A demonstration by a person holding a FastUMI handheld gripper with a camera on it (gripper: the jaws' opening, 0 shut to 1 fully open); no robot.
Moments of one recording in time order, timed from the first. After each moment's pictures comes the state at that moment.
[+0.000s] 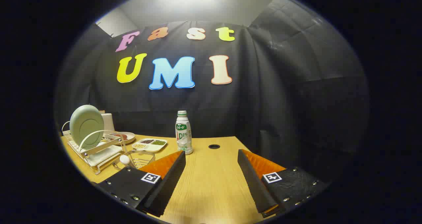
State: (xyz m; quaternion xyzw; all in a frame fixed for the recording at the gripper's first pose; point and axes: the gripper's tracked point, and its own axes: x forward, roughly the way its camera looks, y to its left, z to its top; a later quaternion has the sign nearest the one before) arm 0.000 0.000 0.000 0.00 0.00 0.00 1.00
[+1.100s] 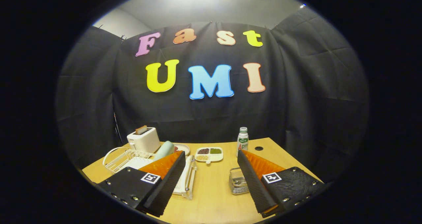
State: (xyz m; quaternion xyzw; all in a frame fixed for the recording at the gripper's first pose) arm -0.096 0.272 0.124 0.03 0.07 0.08 0.99
